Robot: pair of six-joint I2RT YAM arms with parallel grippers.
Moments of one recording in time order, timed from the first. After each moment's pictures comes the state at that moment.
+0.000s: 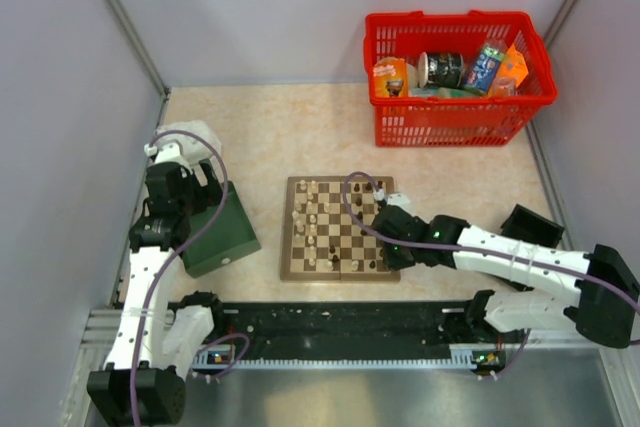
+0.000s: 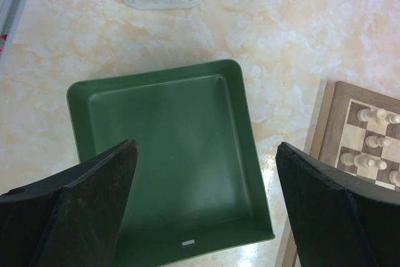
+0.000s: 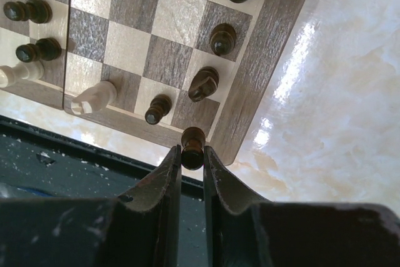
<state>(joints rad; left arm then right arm) 0.06 0.82 0.78 -0.55 -0.07 -0.26 1.03 1.15 0.77 -0.74 0.22 0.72</state>
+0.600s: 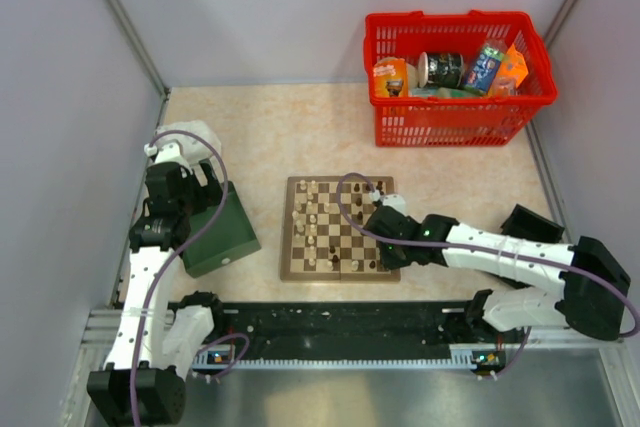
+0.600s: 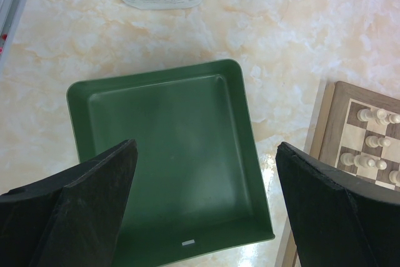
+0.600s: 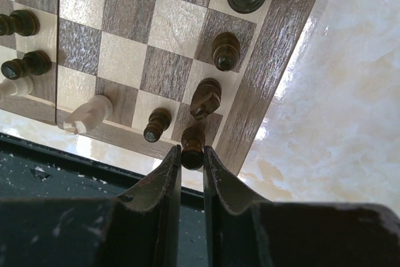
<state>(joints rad) 0.06 0.82 0.78 -0.55 -0.07 -0.26 1.03 1.22 0.77 -0.69 0.24 0.74</state>
